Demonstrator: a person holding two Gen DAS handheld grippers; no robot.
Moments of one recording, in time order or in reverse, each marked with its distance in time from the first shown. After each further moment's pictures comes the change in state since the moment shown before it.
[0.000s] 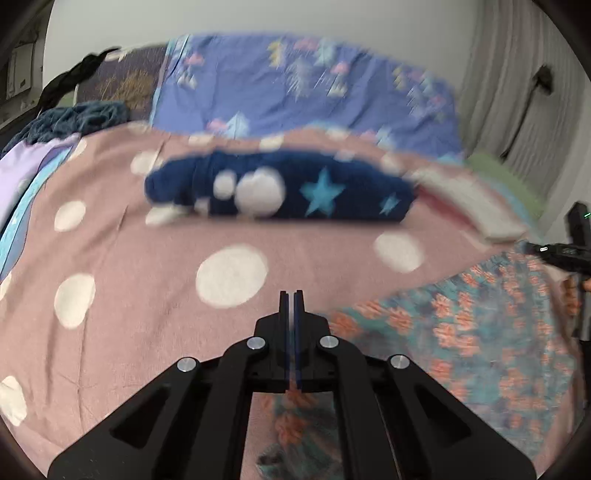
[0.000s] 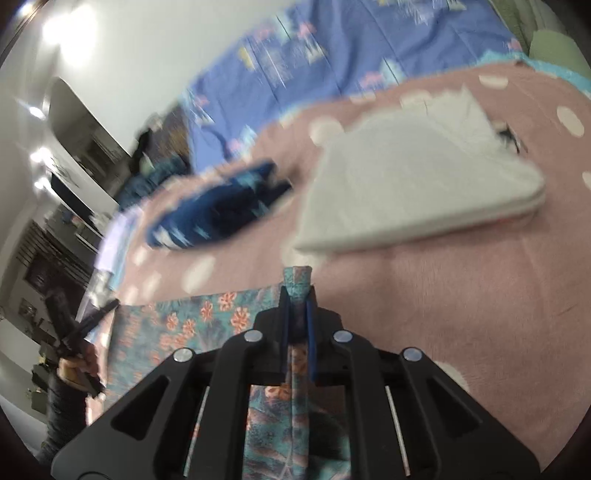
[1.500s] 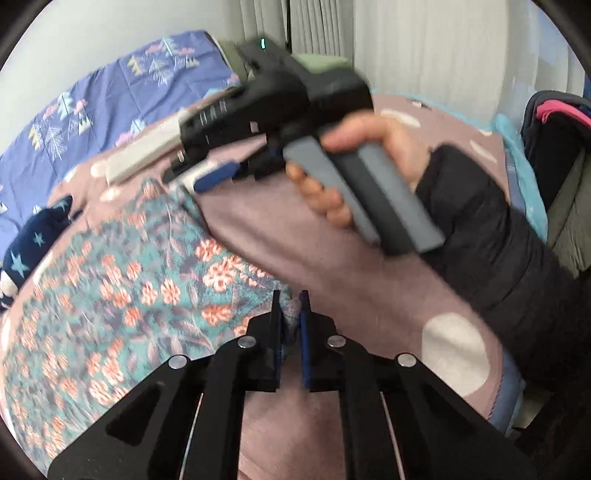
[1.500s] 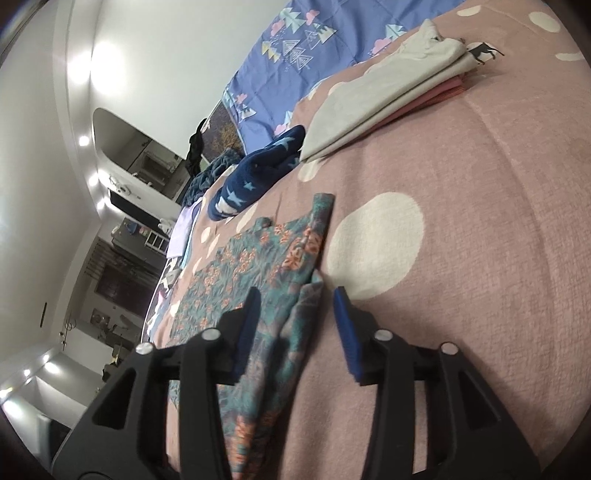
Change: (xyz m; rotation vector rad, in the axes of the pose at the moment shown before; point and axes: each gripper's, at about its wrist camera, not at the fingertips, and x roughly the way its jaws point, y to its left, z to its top) left arm -0.089 -0.432 -0.169 0.615 0.079 -0.343; right arm -0.062 -0.066 -0.093 0.078 -0.001 0.385
